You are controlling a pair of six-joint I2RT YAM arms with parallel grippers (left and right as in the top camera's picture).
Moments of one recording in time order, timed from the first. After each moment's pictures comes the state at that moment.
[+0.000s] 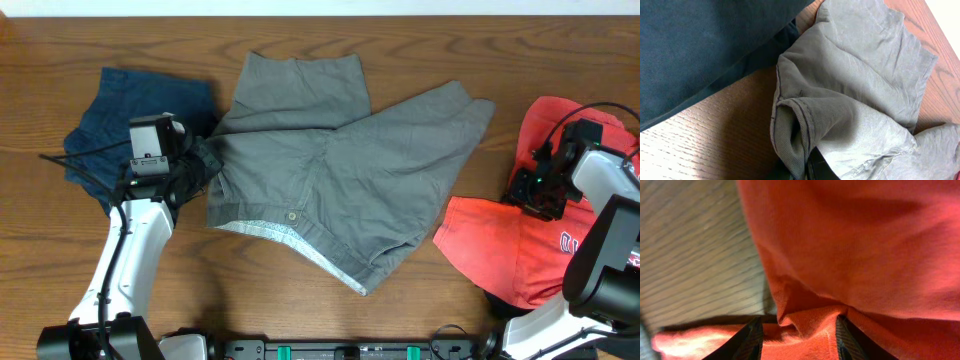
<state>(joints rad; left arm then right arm) 0.10 1.39 0.84 -0.38 0.26 -0.63 -0.37 1.82 1.06 -0.78 -0.13 0.09</state>
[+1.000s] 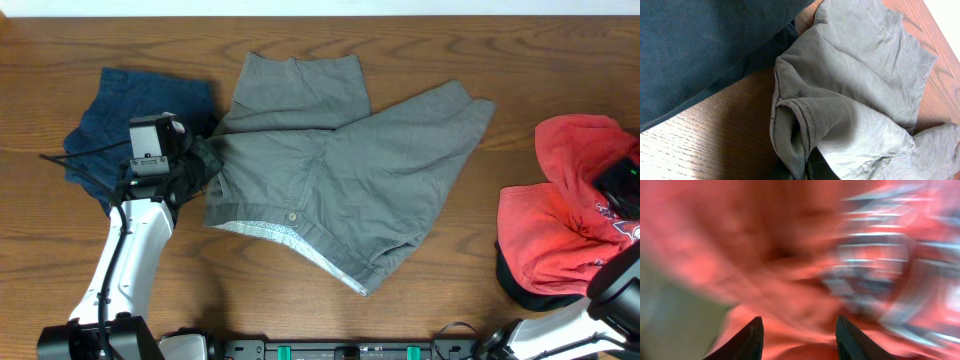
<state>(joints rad) 0.10 1.39 0.84 -0.37 0.26 -0.63 -0.68 1.83 1.31 -0.85 -0.12 0.24</state>
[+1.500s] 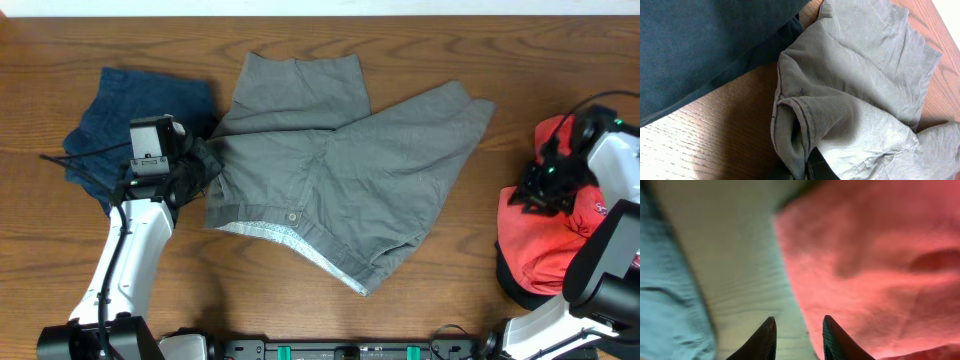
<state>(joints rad) 0.10 1.39 0.84 -0.40 0.26 -0.63 -0.38 1.82 1.20 -1.12 -0.17 0.10</state>
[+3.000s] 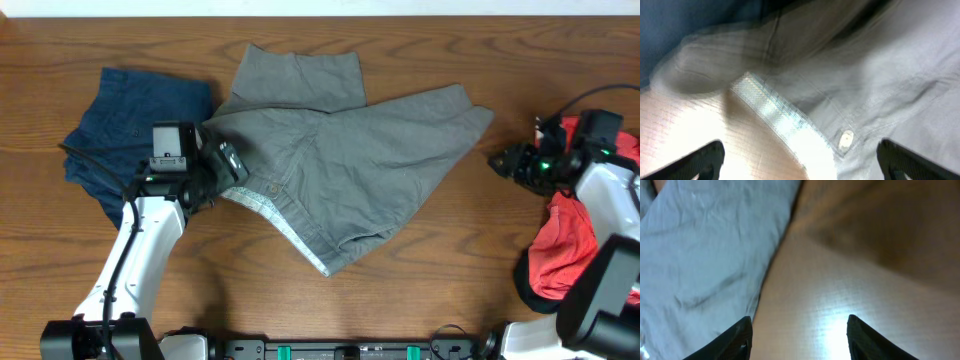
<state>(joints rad) 0.01 1.40 0.85 -0.60 0.16 -0.56 -0.34 1.68 1.02 -0.55 -0.45 0.13</state>
